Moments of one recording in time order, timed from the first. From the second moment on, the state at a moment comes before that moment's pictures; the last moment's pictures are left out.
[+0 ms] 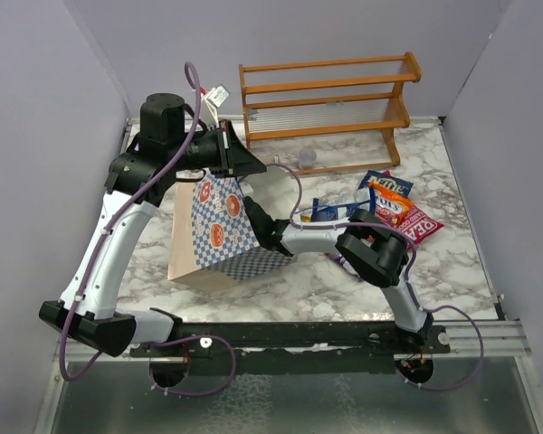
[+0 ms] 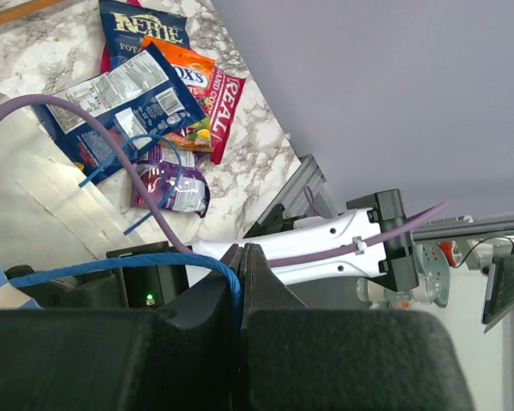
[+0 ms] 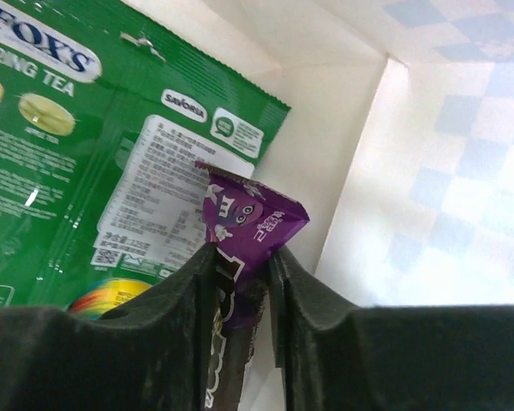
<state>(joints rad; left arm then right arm) -0.37 1.31 1.66 -0.75 0.77 -0.60 1.03 2.14 1.36 0.27 0.23 0.51</state>
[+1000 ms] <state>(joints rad) -0.37 1.22 1.64 -0.83 0.41 -0.50 0.94 1.54 1.15 0.13 0.25 0.33</state>
